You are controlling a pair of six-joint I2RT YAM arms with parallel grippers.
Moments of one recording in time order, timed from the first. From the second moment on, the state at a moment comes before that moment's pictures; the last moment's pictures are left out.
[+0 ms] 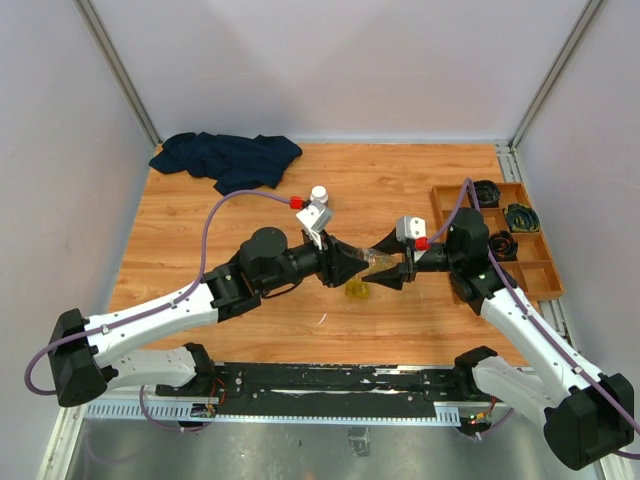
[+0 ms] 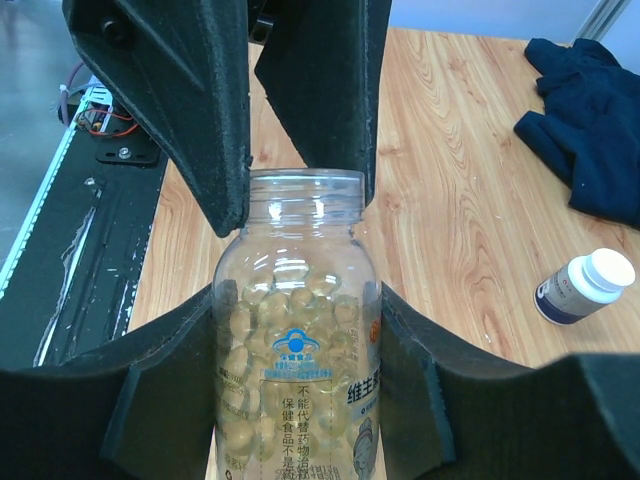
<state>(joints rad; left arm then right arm) -1.02 1.10 0.85 0.18 0.05 -0.43 0.40 0.94 0.68 0.00 -1.12 -0.37</state>
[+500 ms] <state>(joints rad) -0.93 1.13 0.89 0.14 0.45 0.15 0.40 0.94 0.68 0.00 -1.15 -0.39</state>
